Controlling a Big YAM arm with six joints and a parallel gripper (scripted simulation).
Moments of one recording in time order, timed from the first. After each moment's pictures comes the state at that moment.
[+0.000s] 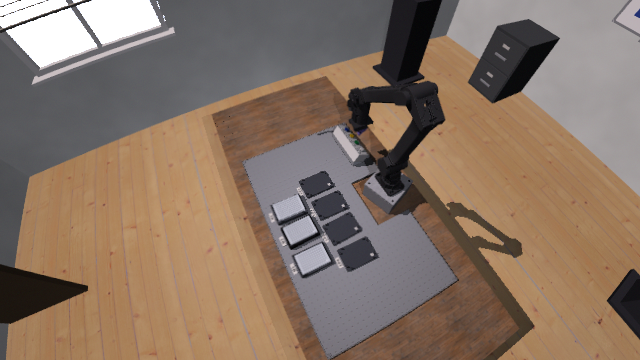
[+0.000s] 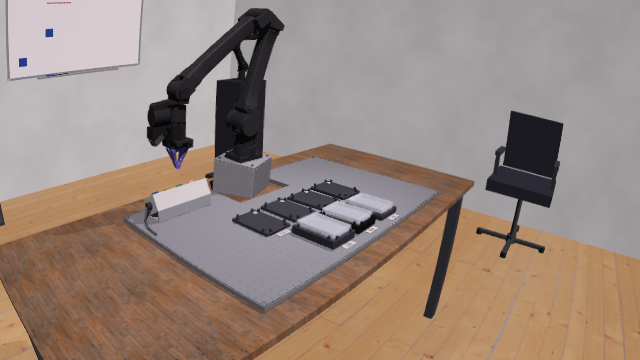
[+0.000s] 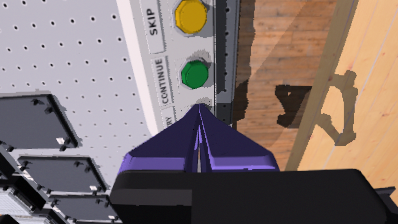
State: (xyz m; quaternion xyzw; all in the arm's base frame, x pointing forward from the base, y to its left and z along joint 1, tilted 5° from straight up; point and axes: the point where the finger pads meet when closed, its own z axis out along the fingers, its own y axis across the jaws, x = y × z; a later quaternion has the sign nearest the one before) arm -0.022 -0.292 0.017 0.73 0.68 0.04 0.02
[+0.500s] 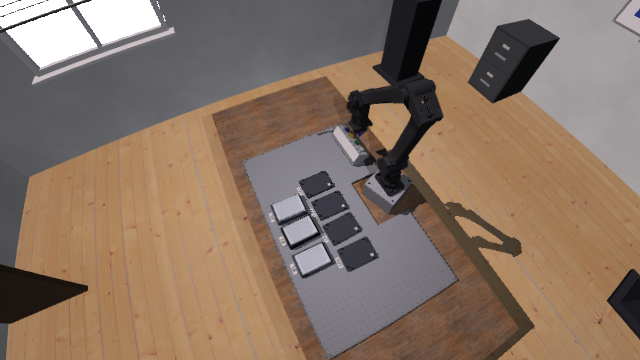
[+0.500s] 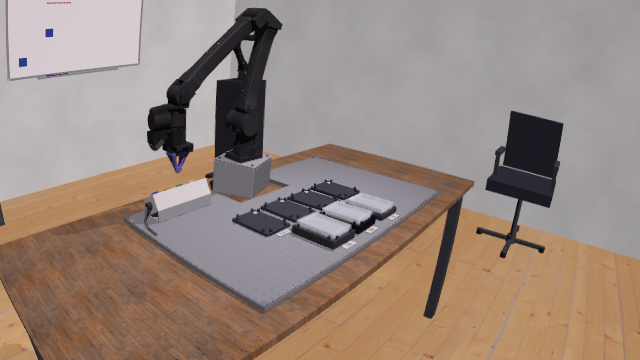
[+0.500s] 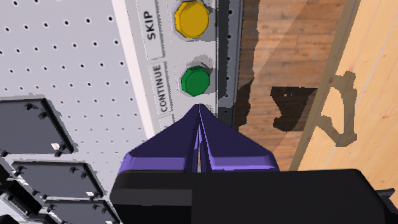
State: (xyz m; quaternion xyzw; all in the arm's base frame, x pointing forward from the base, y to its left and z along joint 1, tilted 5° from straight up) arm -0.020 -0.292 0.004 0.73 0.68 0.04 0.02
